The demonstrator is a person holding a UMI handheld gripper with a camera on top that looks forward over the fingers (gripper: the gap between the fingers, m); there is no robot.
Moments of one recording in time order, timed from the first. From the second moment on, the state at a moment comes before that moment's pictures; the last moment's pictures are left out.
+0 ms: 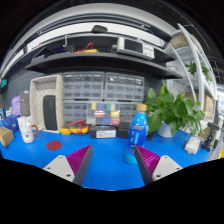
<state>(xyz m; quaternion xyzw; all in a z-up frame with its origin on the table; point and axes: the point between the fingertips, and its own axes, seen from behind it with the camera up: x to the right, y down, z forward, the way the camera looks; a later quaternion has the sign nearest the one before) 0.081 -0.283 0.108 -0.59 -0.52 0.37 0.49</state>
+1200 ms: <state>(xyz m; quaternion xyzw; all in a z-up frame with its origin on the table) -0.049 -0.252 0.098 -0.49 -0.59 0.31 0.56</state>
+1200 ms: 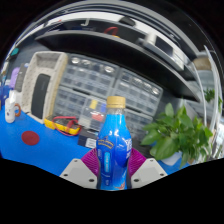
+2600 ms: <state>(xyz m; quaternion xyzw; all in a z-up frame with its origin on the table) -0.144 -0.622 0.153 0.20 -0.68 -0.09 0.70</state>
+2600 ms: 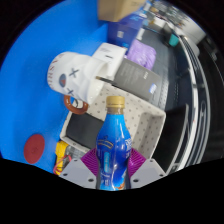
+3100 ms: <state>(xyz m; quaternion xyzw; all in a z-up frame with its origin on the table) -0.135 -0.551 0.145 -0.39 -0.66 0.47 0.44</state>
